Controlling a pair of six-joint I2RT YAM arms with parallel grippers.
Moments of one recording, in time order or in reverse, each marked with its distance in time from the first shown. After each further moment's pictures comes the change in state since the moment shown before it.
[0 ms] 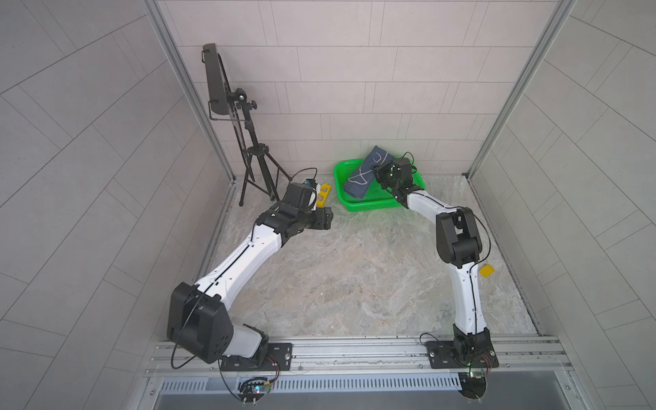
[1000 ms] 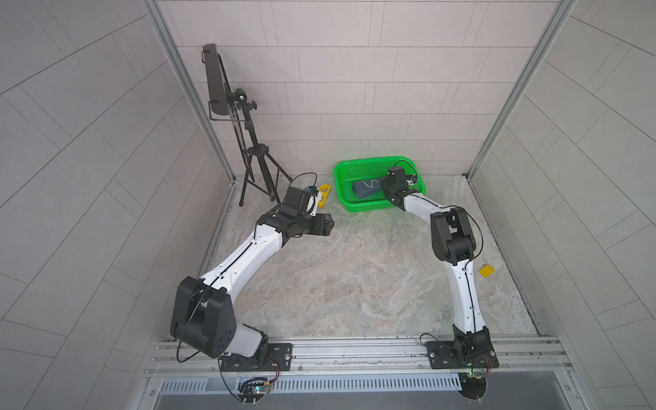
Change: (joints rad) left arm 0.025 0.039 -0.039 -0.009 0.120 0.024; right arm 0.005 0.063 0.014 -0.259 0.325 0.093
